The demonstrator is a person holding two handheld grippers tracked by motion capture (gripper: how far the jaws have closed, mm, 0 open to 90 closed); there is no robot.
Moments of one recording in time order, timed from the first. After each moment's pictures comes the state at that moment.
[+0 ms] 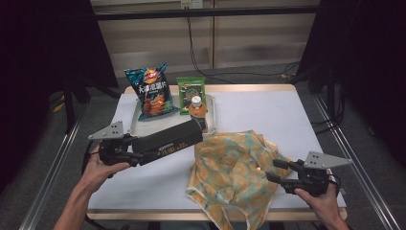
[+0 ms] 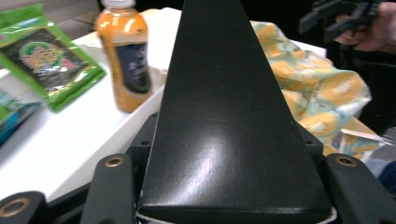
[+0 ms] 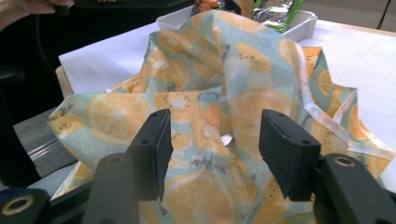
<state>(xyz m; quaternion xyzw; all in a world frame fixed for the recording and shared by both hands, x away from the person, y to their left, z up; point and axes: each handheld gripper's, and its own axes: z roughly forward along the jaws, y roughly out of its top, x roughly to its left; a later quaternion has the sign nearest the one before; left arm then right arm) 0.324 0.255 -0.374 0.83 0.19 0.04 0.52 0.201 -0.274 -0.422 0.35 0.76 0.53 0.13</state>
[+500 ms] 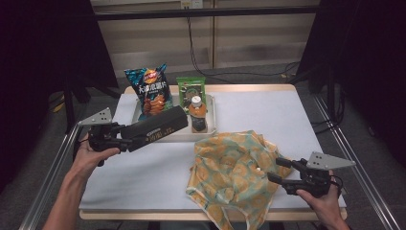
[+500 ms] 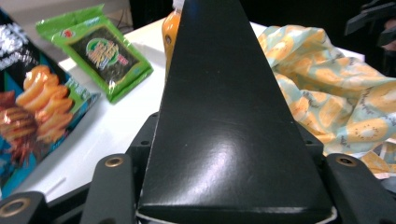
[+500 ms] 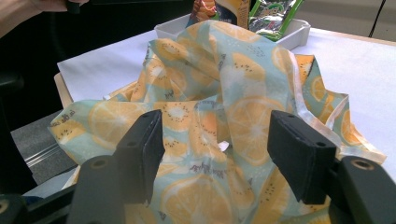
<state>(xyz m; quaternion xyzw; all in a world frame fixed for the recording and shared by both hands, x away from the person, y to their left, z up) 0.362 0.285 -0.371 0.83 0.21 0.06 0.52 0.198 -0.276 -0.420 0.35 0.75 0.54 0.15</state>
